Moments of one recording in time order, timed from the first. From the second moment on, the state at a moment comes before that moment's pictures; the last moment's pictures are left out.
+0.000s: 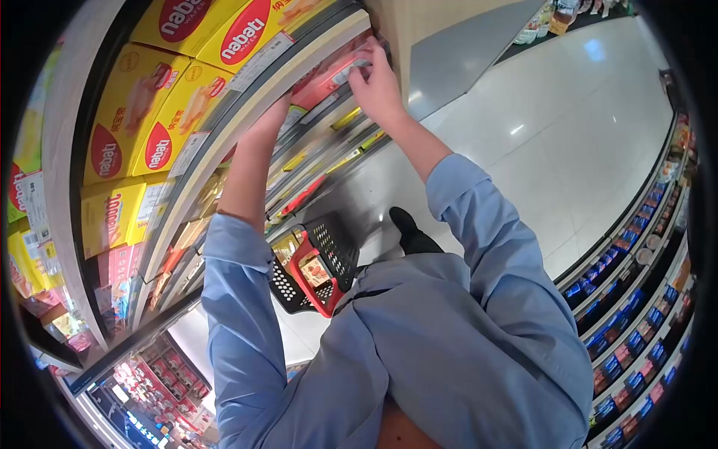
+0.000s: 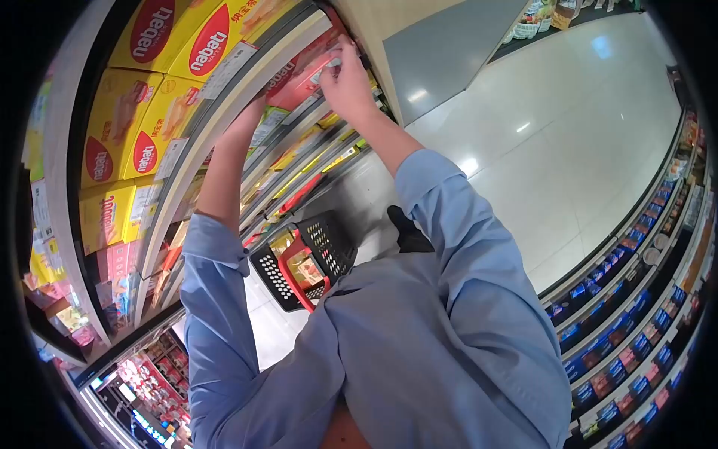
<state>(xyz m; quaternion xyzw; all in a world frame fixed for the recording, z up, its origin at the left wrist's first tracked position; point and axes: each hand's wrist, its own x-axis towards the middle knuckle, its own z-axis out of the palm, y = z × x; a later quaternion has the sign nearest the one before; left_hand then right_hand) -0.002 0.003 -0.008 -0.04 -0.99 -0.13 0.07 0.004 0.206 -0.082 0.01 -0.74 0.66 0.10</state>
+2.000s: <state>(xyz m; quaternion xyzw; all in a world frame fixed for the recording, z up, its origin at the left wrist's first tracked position) 0.038 -0.130 -0.038 0.03 -0.30 -0.95 -0.03 0.323 0.369 -0.319 -0.01 -0.86 0.27 -0.42</state>
